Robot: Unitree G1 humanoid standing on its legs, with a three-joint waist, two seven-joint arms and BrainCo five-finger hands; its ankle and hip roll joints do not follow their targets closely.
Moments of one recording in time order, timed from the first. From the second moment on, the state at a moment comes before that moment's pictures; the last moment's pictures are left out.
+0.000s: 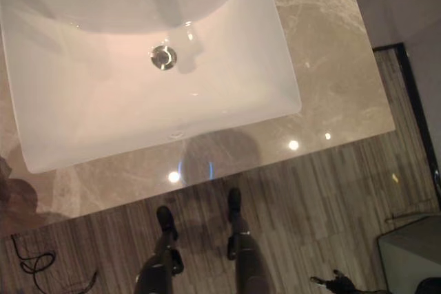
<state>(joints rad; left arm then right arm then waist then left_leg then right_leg) -1.06 1.10 -0.17 0.89 -0.38 -0.16 0.50 0.02 -0.44 0.16 1.24 0.22 -0.07 -0.01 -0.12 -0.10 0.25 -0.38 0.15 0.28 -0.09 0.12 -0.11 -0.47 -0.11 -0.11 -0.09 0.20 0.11</state>
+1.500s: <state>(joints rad) -0.58 0.86 -0.07 0.25 -0.79 -0.25 0.26 0.02 -0.44 0.13 1.28 0.18 -0.06 0.02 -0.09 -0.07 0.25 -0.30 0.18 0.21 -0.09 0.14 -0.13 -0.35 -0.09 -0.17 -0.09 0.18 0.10</state>
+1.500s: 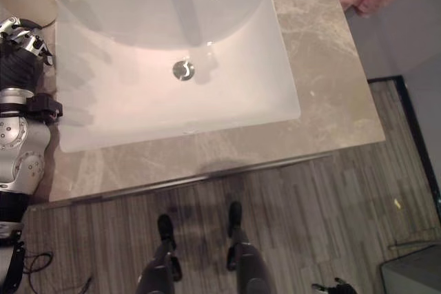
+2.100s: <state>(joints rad) -0.44 0.86 -0.04 0.11 -0.85 -0.26 0.26 0.02 -0.45 0.12 1.27 0.18 -0.06 0.02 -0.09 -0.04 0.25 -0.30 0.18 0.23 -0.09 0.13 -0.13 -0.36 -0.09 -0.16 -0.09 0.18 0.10</state>
